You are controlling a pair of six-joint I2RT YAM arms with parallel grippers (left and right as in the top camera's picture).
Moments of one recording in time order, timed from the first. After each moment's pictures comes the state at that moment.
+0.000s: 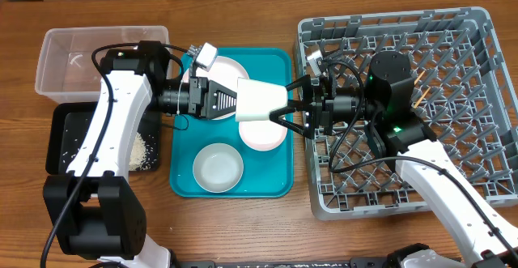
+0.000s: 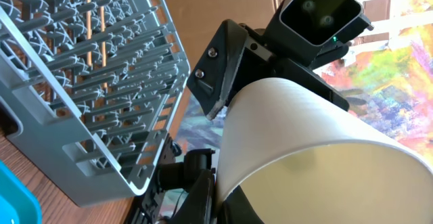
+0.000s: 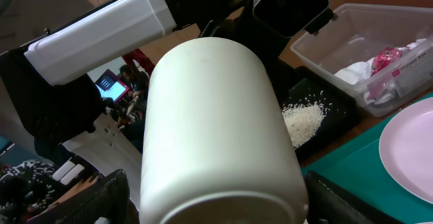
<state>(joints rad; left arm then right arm) -0.04 1.76 1.48 -1.47 1.47 0.47 0.34 1.38 0.95 0.26 -1.21 0.51</state>
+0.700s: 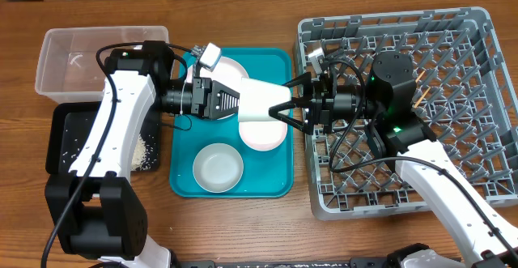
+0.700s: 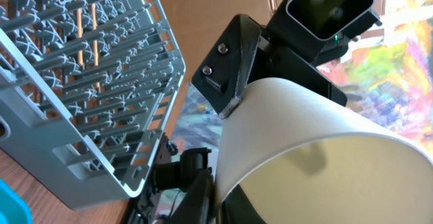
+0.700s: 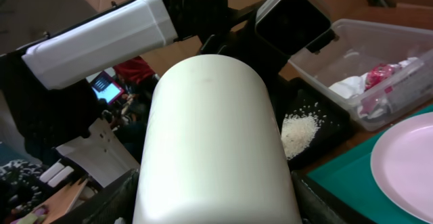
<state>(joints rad) -0.06 1.76 1.48 -1.46 1.49 0.47 0.34 1.38 0.95 0.32 -1.19 0.52</state>
